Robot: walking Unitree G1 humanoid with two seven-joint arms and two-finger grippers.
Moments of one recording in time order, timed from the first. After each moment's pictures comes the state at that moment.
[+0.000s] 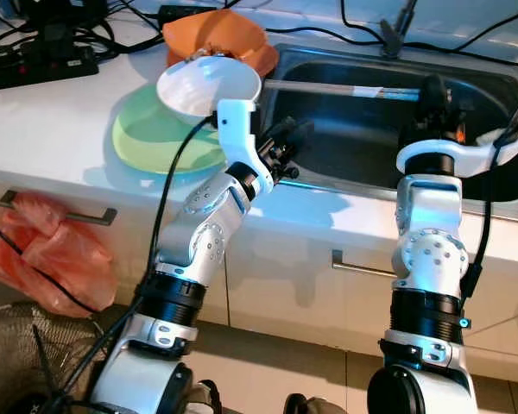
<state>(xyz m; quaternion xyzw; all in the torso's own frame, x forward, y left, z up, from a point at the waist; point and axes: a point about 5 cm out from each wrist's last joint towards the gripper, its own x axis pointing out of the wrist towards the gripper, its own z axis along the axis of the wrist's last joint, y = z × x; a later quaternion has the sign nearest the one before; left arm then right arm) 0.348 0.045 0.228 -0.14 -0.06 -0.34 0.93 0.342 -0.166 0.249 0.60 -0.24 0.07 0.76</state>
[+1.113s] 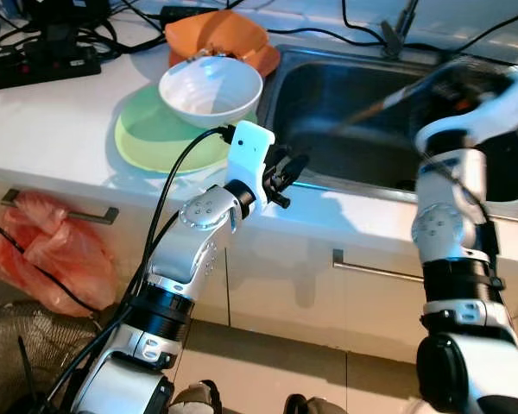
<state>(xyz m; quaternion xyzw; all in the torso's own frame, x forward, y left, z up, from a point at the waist) 0.340 0.050 0.203 0.00 -0.03 -0.35 0.94 0.372 -0.194 0.250 0.21 -0.25 0.01 0.94</state>
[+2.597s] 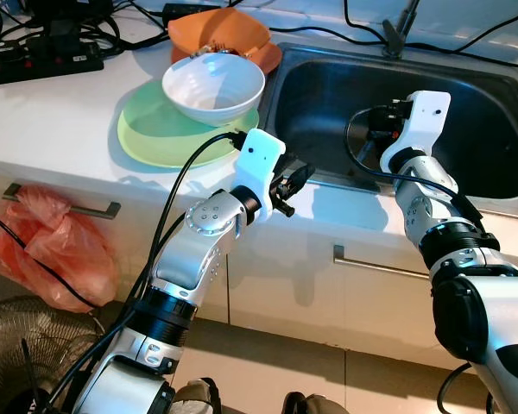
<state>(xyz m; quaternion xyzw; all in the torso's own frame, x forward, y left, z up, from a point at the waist) 0.336 0.044 0.197 0.03 -0.02 -0.36 0.93 0.410 -0.187 0.202 0.05 -0.04 0.03 1.00</state>
